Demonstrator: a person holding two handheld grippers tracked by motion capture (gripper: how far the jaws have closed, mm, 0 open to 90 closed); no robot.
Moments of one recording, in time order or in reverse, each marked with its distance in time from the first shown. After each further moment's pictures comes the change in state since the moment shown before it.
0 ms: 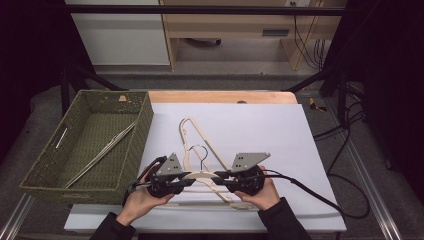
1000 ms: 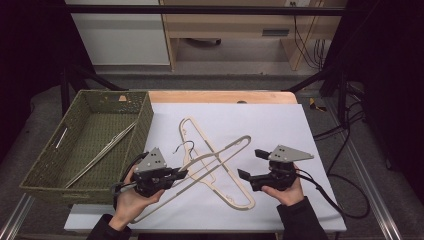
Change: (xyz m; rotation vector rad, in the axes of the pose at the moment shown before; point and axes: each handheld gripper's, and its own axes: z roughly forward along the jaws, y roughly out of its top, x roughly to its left) left arm -0.001 0.007 -0.046 -0.166 0.044 -0.110; right arm -0.025 -0.030 -0.062 -0.174 -0.275 0.224
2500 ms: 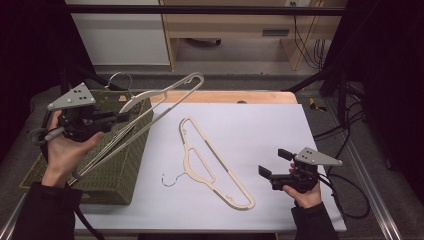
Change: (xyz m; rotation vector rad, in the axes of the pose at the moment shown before) left arm 0.103 0.073 -0.125 -0.074 0.217 0.031; right arm -0.026 -0.018 -0.036 -0.091 -0.097 0.110
